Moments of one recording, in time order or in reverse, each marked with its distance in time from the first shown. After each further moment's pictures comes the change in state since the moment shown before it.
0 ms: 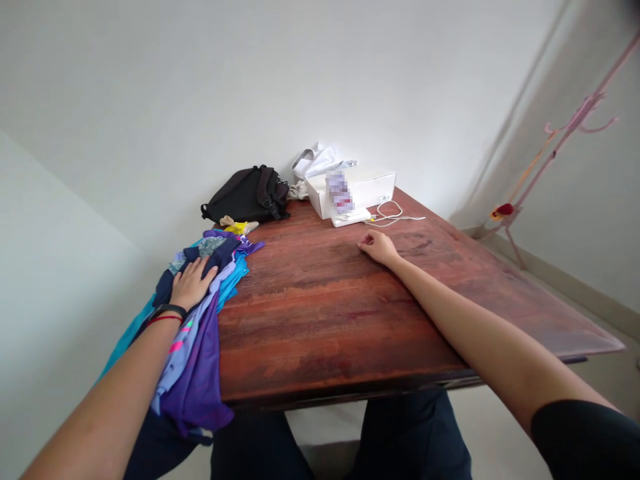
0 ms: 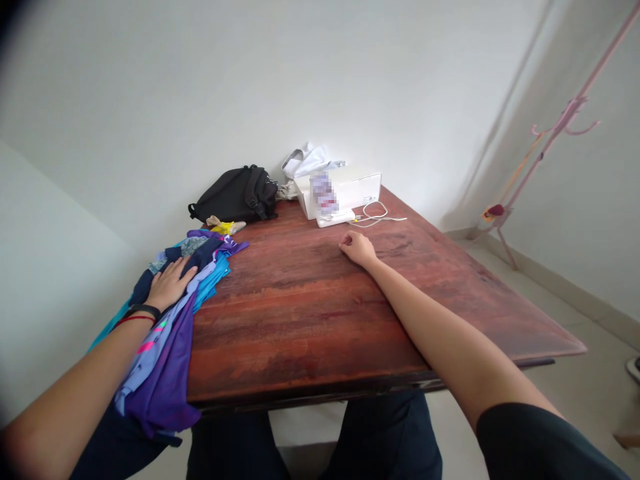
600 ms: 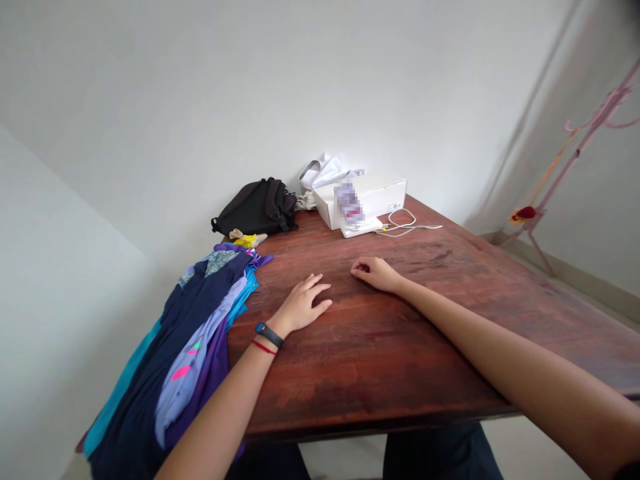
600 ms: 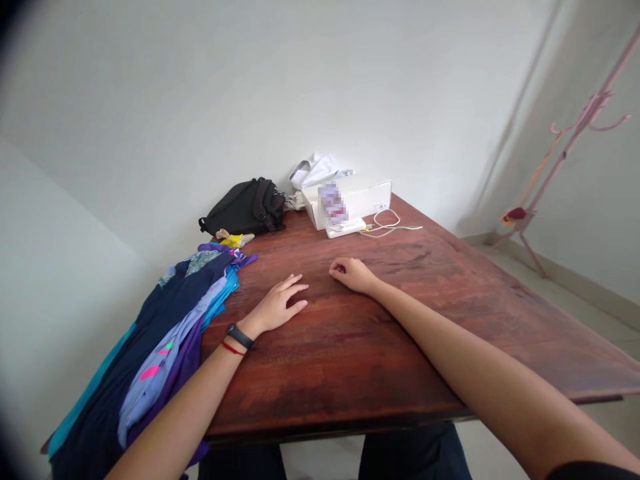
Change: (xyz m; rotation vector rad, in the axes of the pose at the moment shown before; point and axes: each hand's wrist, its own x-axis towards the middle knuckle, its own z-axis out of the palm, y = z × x) left_hand -0.059 0.229 0.021 -0.350 -0.150 0.735; right_hand -0.030 -0.039 0.019 0.096 -0.278 -0.313
